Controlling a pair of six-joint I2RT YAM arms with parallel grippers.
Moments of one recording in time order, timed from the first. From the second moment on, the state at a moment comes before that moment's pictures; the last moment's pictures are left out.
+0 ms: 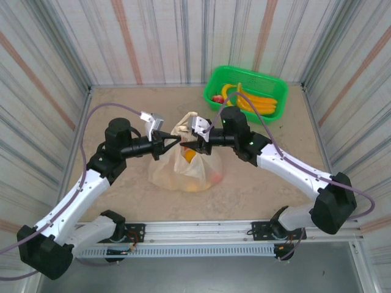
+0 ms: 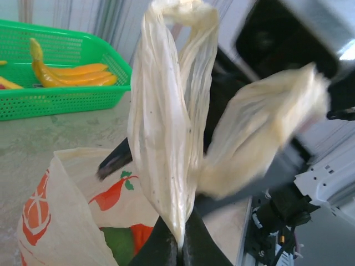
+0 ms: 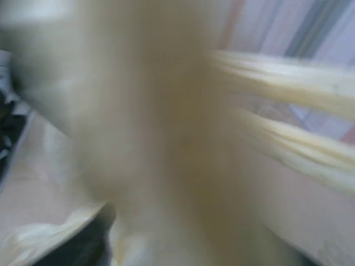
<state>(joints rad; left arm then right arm) -0.45 0.97 0.85 -0.14 0.73 -0.25 0.72 1.34 1.08 -0.06 -0.61 -0.42</state>
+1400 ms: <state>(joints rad) -0.40 0.98 0.79 -0.05 0.80 -0.30 0.55 1.50 1.25 -0.37 -1.12 -0.21</state>
